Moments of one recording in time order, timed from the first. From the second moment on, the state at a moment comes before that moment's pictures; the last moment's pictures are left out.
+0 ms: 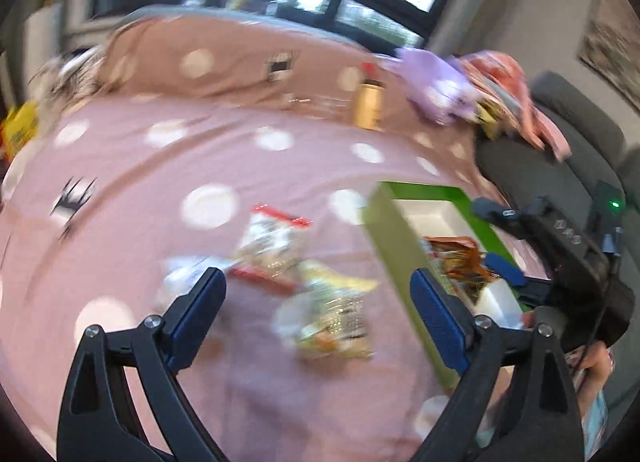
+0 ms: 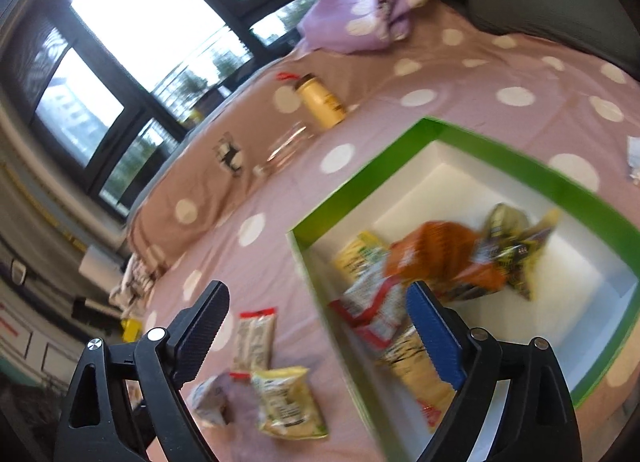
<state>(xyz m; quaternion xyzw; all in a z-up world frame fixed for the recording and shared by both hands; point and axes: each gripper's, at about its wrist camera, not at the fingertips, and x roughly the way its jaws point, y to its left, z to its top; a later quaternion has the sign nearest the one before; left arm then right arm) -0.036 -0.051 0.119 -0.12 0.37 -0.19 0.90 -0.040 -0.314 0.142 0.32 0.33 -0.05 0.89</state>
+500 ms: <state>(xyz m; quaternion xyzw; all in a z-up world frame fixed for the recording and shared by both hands) -0.016 0.030 0.074 -0.17 0.43 -0.05 0.88 0.064 -0.181 0.089 0.20 0.51 0.03 0.83</state>
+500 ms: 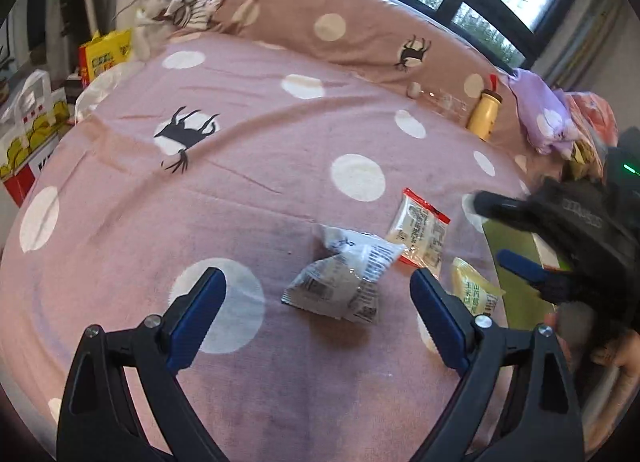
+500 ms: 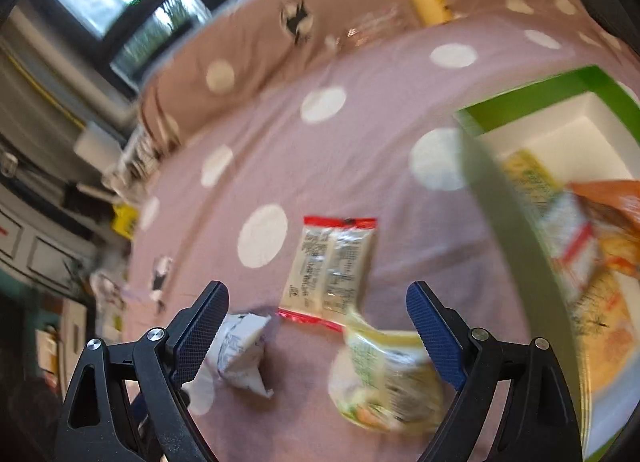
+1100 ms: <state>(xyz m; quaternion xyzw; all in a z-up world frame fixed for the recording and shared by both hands) -0.027 0.071 0.077 -0.20 0.43 -0.01 0.88 0.095 -0.144 0.047 0.09 0.53 -0.02 0.84</state>
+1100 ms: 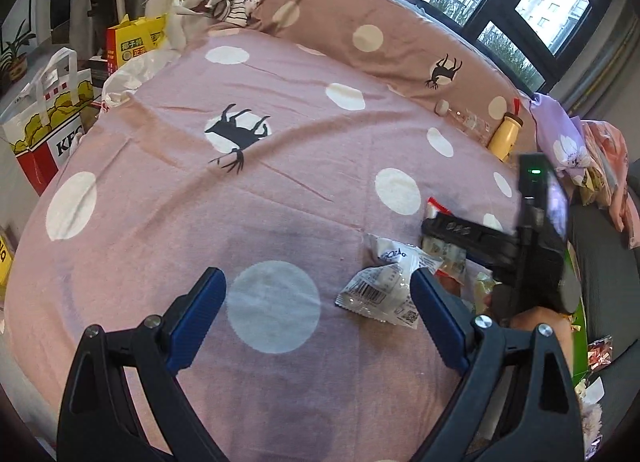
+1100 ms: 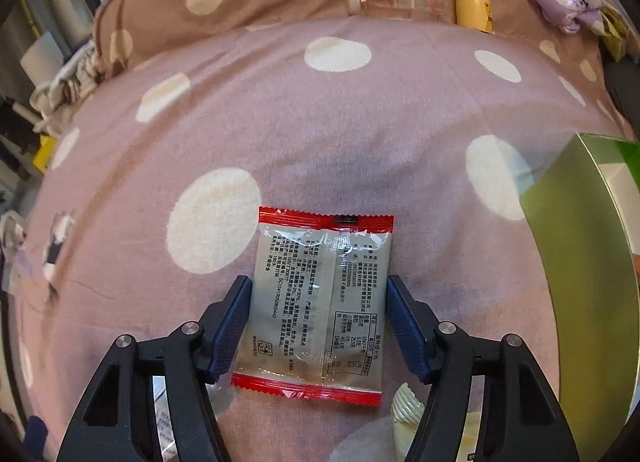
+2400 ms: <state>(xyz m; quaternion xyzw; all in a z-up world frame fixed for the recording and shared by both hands) -0.072 0.044 0.047 -0.18 0.49 -0.08 0.85 -0.036 -0.143 0.063 0.22 0.52 0.14 0.81</state>
